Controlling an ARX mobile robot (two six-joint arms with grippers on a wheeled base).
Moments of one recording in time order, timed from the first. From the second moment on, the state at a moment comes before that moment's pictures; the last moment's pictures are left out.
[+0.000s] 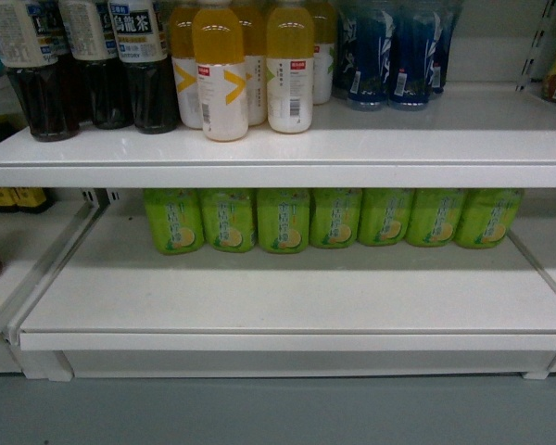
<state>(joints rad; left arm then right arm) 0.00 0.01 0.01 0.00 0.00 -0.01 0.00 0.00 0.01 0.00 0.00 0.00</state>
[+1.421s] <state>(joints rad) 0.00 0.01 0.01 0.00 0.00 -0.01 0.00 0.00 0.01 0.00 0.00 0.00</state>
